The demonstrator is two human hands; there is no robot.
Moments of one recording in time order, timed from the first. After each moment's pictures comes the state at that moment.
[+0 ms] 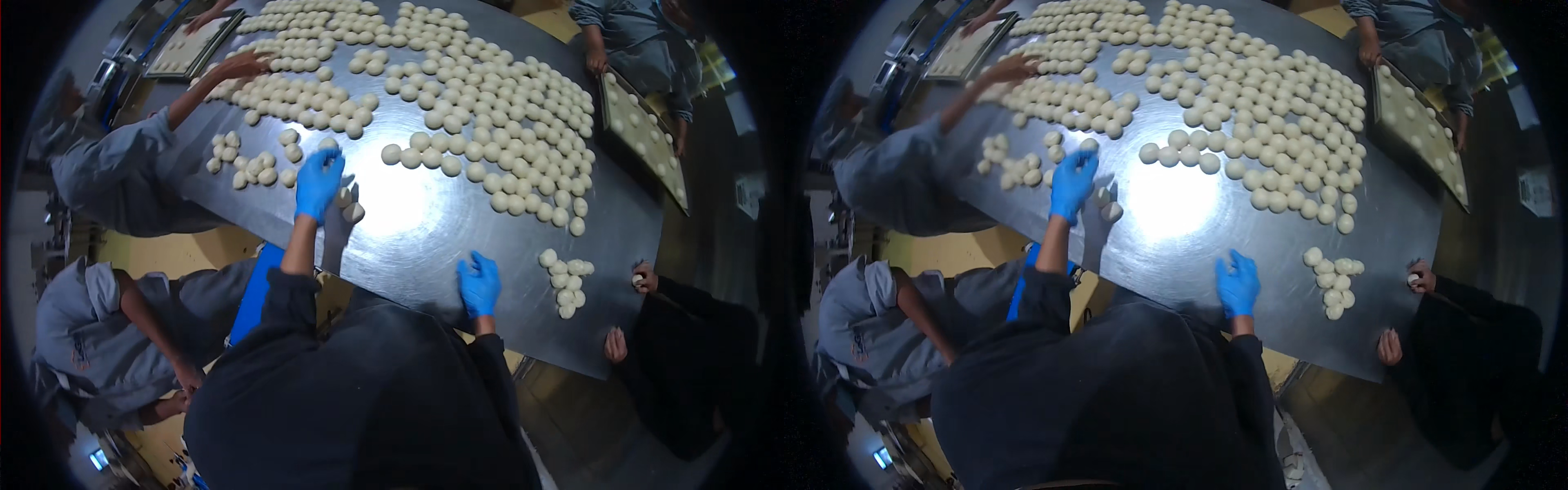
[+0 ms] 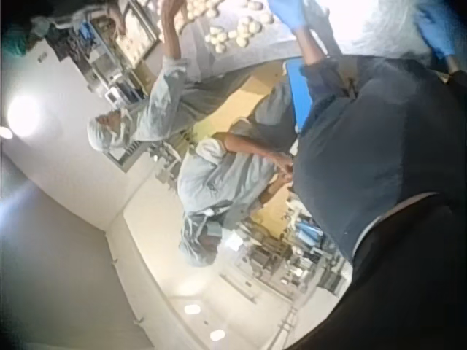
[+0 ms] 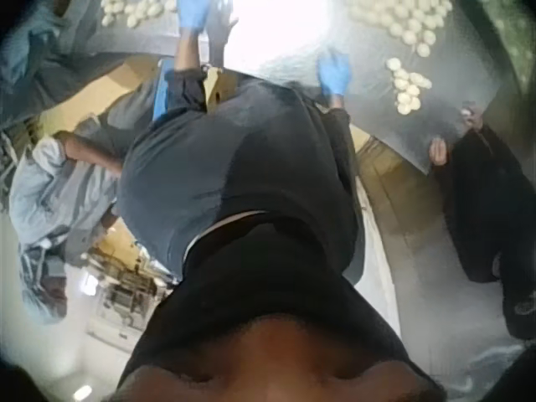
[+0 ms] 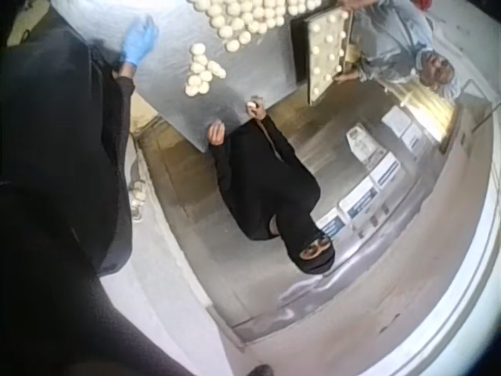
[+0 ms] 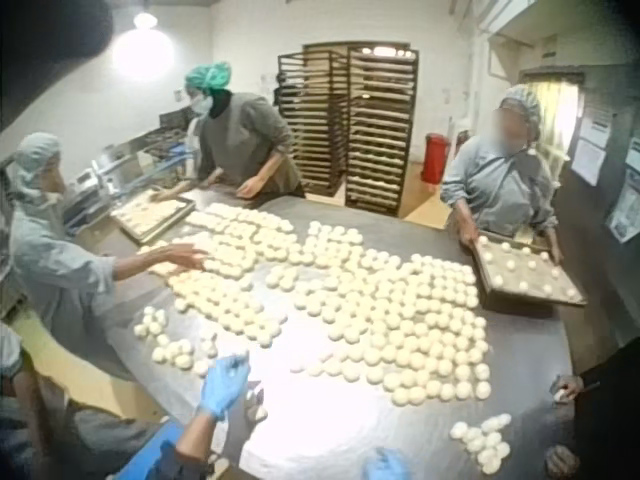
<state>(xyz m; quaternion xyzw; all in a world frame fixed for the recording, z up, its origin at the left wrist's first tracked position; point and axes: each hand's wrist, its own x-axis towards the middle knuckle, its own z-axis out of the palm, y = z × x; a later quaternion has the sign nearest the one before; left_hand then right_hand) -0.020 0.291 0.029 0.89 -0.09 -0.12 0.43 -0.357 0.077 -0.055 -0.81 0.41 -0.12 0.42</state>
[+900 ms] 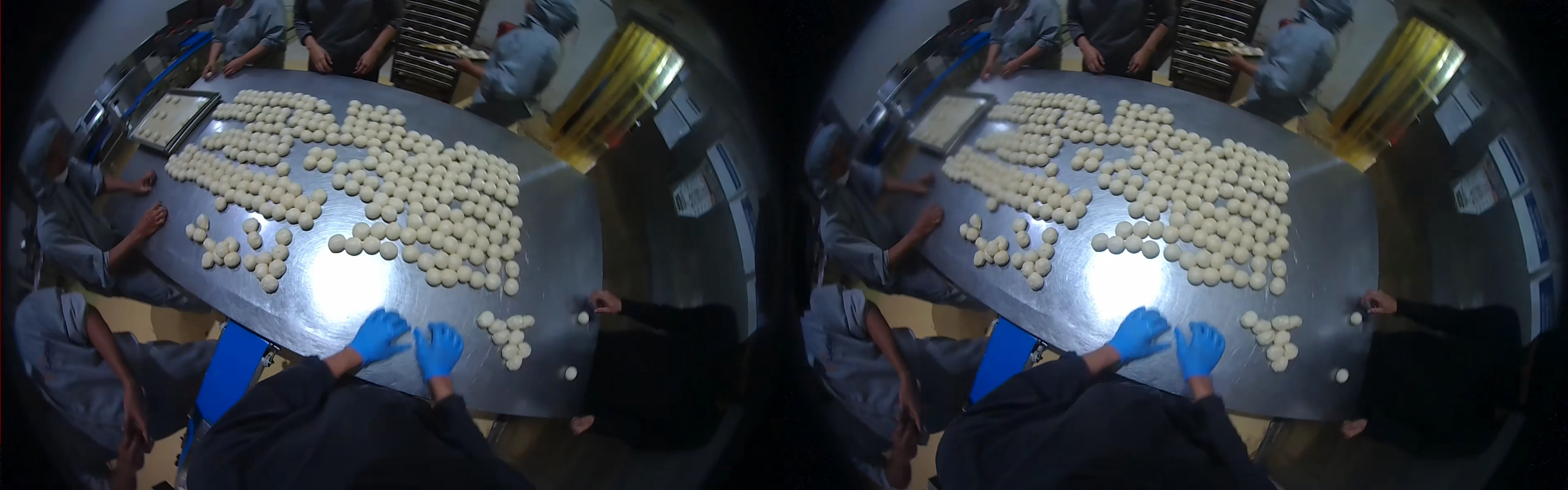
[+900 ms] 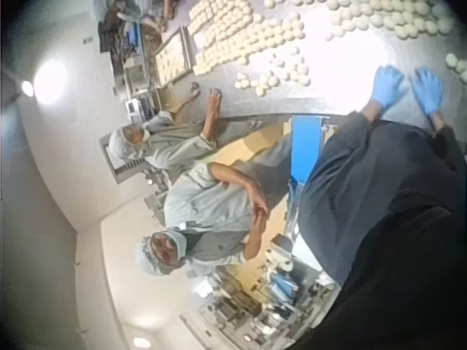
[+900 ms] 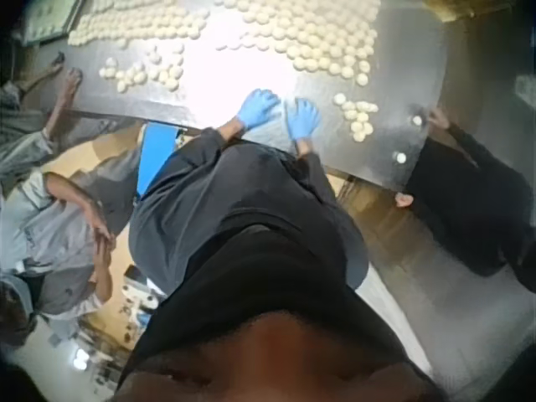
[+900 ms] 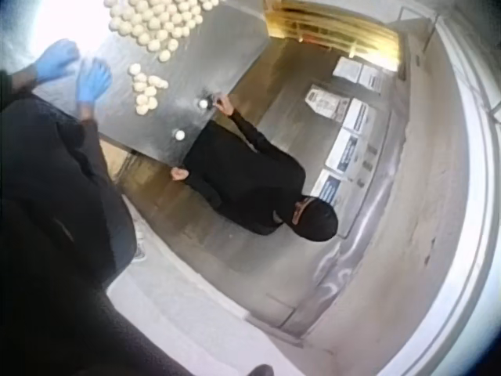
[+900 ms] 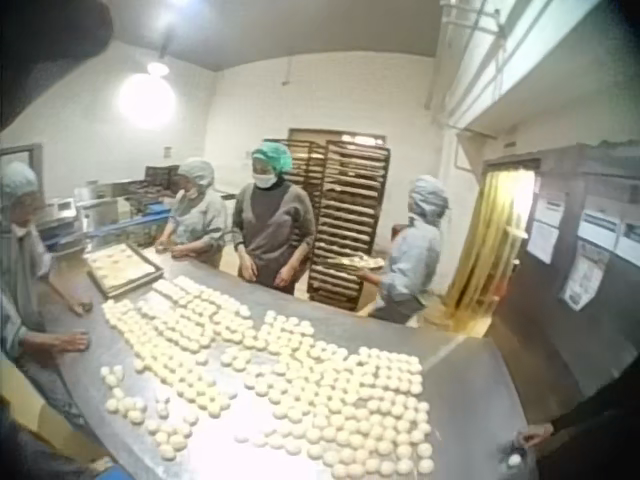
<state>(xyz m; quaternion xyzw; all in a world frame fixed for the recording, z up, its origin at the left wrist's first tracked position) -0.223 0.187 -0.035 0.74 -0.61 -0.05 0.28 -0.370 0.049 -0.037 -0.92 0.31 -0.22 0.10</state>
